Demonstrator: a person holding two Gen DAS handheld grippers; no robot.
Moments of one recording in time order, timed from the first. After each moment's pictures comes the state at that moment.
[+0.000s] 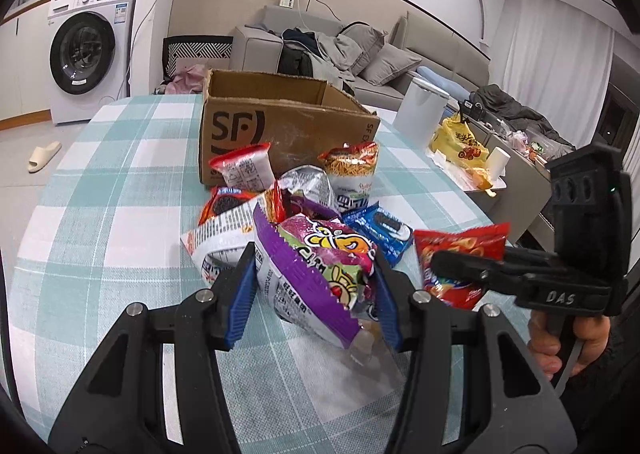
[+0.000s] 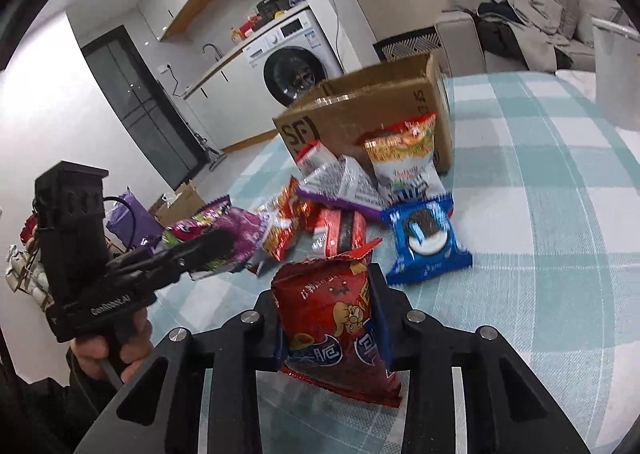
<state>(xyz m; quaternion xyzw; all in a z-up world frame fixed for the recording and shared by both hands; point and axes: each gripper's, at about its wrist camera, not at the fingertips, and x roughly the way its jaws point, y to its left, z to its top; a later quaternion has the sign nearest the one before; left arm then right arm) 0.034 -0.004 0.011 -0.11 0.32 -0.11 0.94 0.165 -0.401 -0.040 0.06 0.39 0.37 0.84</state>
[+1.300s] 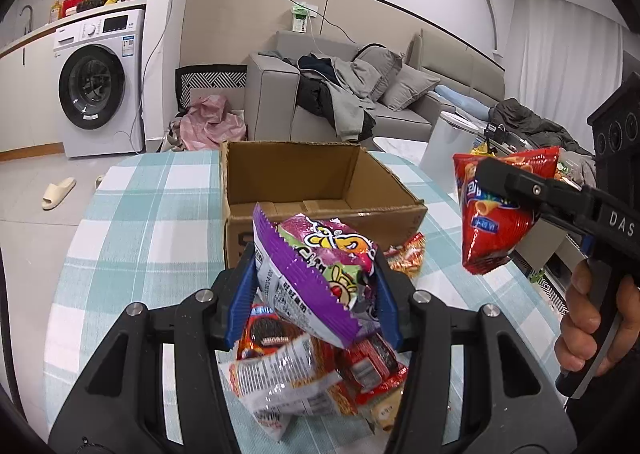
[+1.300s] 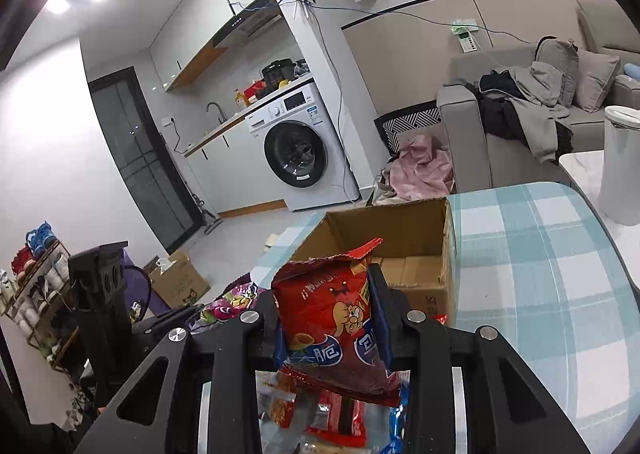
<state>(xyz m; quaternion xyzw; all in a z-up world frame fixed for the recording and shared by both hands) 0.128 0.018 0.063 -0.08 0.28 -0.07 0.95 0.245 -0.368 0.064 0.09 0.28 0.36 0.89</state>
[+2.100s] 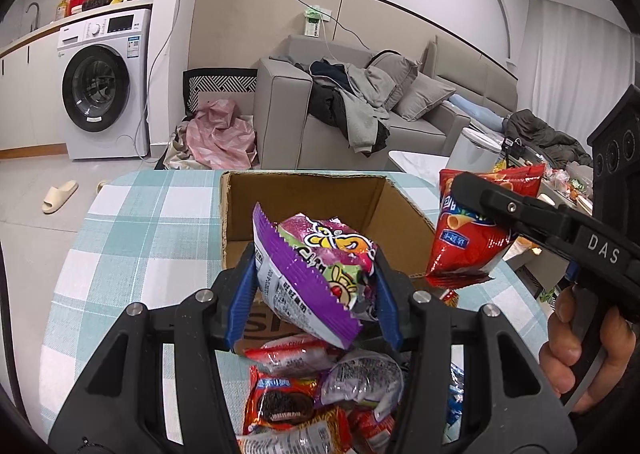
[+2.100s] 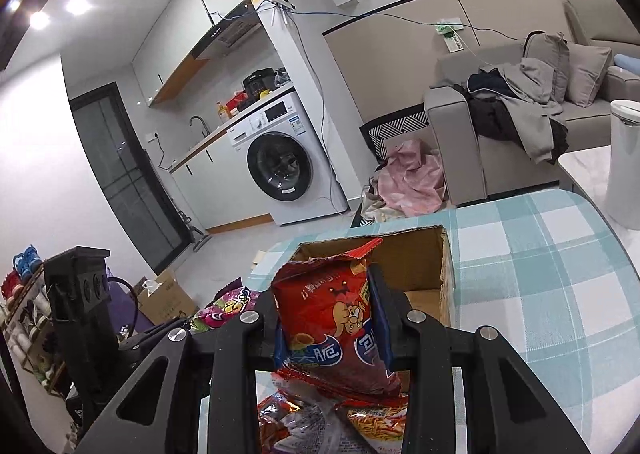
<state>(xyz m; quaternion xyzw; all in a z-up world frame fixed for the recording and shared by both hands) 0.213 0.028 0.065 -0.09 0.28 -0.05 0.95 0.328 -0.342 0.048 0.11 0.28 0.33 0.90</state>
